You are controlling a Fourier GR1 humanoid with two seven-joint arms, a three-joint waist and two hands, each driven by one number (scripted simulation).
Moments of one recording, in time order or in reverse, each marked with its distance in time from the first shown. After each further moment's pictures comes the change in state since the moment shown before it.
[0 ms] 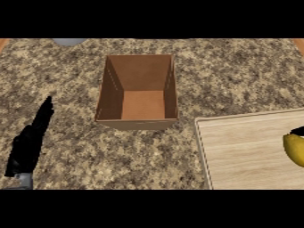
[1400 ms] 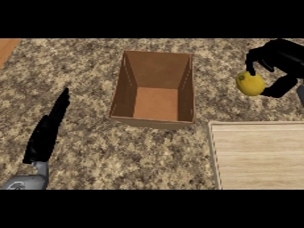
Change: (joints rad) left arm -0.088 -0.045 -0.042 0.042 -0.043 -0.019 -0.004; right arm -0.659 0.091 0.328 0.234 0.500 -0.578 -0.534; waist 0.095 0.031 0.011
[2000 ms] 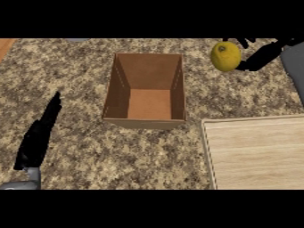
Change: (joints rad) left arm 0.044 0.018 0.032 -0.014 0.009 -0.002 -0.007; right arm -0.265 0.111 -0.101 0.170 -0.275 0.174 -0.134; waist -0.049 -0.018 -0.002
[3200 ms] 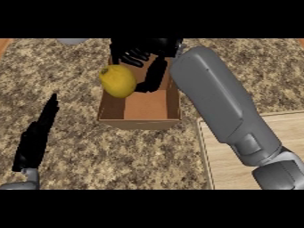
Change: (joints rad) left arm 0.007 -0.014 0.028 0.005 -0.004 -0.001 0.004; right arm -0.181 0.420 0.188 -0.043 -0.014 0.040 0.404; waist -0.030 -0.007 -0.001
